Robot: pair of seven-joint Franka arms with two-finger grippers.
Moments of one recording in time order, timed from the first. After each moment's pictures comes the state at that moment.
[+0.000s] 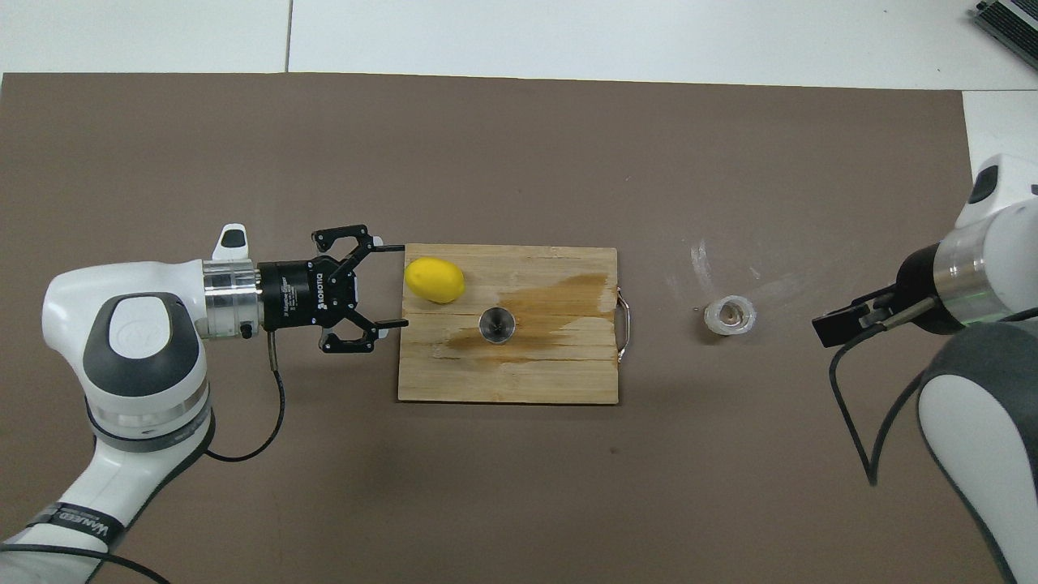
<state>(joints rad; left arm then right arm) -0.09 0.07 -0.12 -2.15 -1.29 2.09 -0.77 0.03 -0.11 0.06 -1.84 -0.01 1.70 -0.38</state>
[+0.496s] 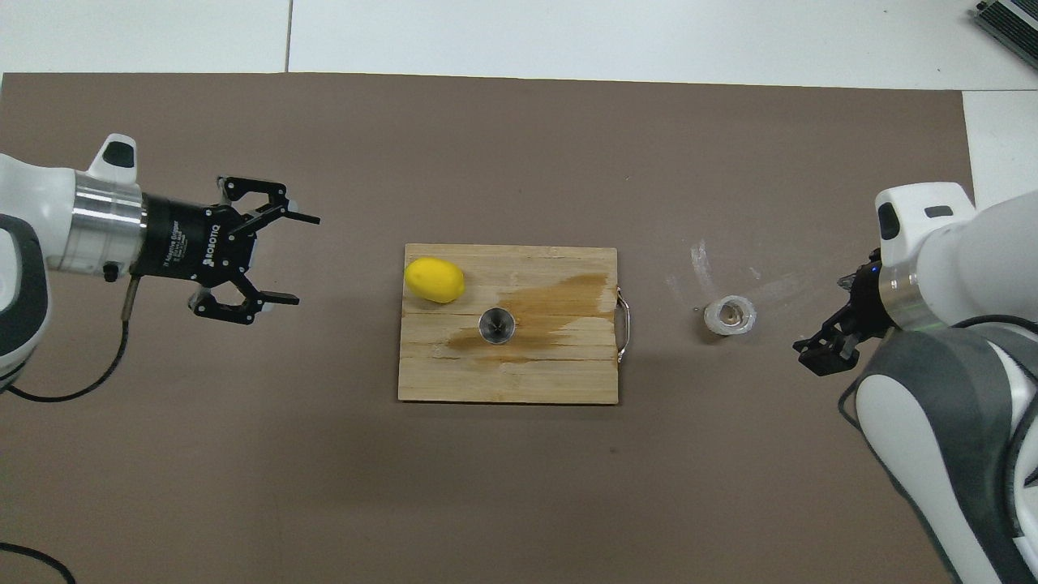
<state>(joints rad) 0.04 0.06 -0.11 -1.84 -0.74 1.83 -0.93 0.03 -0.10 0.06 -1.97 0.00 1.84 -0.83</state>
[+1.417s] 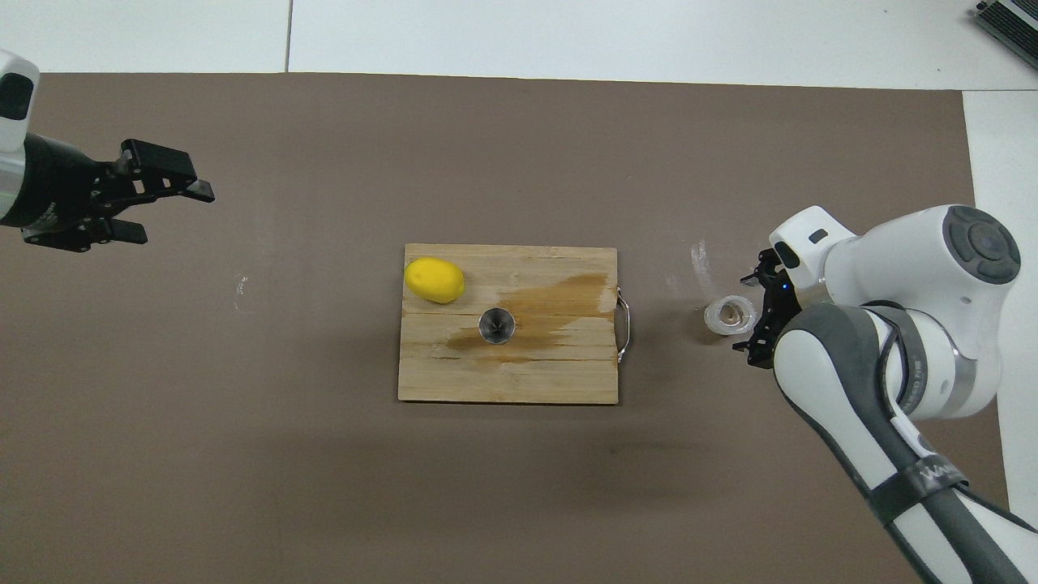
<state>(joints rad) 0.06 0.07 -0.11 -1.61 -0.27 1.78 -0.25 0.03 0.06 0.06 -2.13 0.22 2.15 -1.40</state>
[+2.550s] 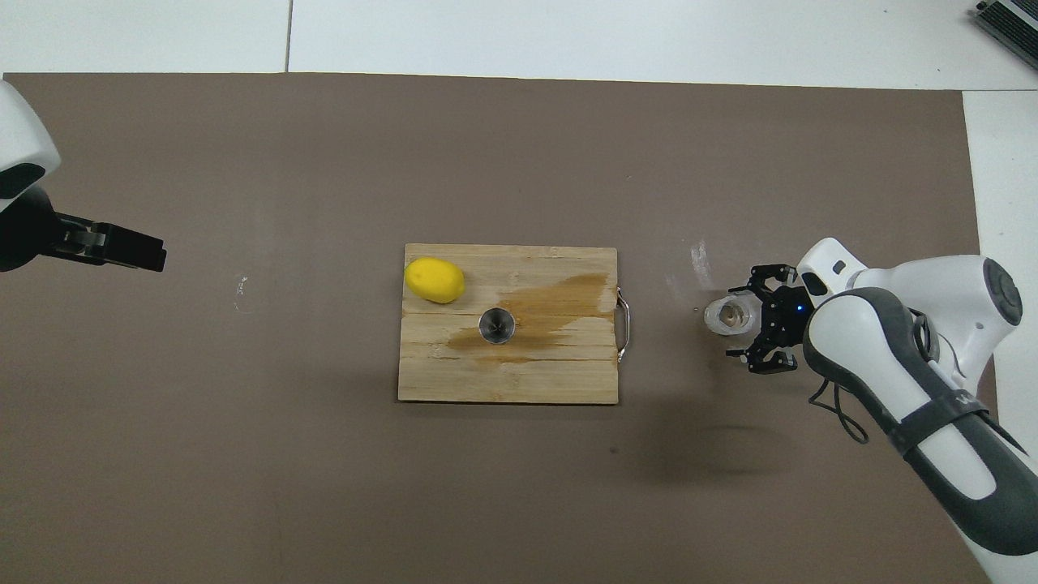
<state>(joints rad) 0.01 -0.02 -0.14 -1.58 -0.01 1.62 0.09 -0.07 0.16 0.06 -2.24 0.62 2.30 -1.90</state>
